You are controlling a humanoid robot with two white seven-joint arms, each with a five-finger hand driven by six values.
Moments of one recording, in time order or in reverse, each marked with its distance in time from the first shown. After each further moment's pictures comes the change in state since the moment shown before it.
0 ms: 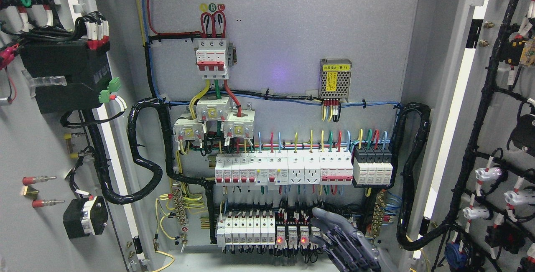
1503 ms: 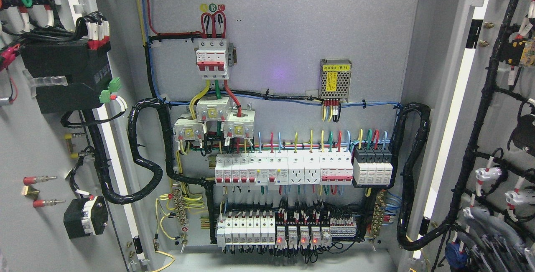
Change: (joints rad) left arm 0.027 0.015 0.297 -0.314 0.026 -0.365 0.009; right arm 0.234 -0.037 -0.460 -0.064 -0.017 -0.112 -0.001
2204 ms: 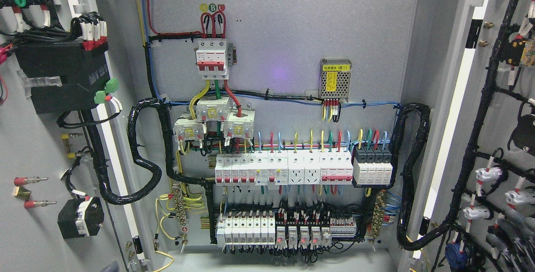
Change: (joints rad) left arm 0.016 0.007 0.200 -0.027 0.119 0.000 -0.010; right arm 0.037 0.004 -0.075 0.013 -0.093 0.021 -0.001
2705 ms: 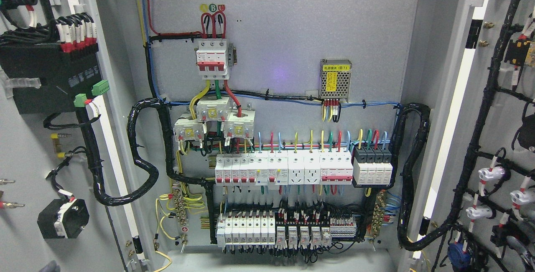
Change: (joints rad) left arm 0.023 0.030 0.145 0.016 0.119 0.000 0.000; right arm 0.007 -0.001 -0.056 0.047 -0.022 0.002 0.000
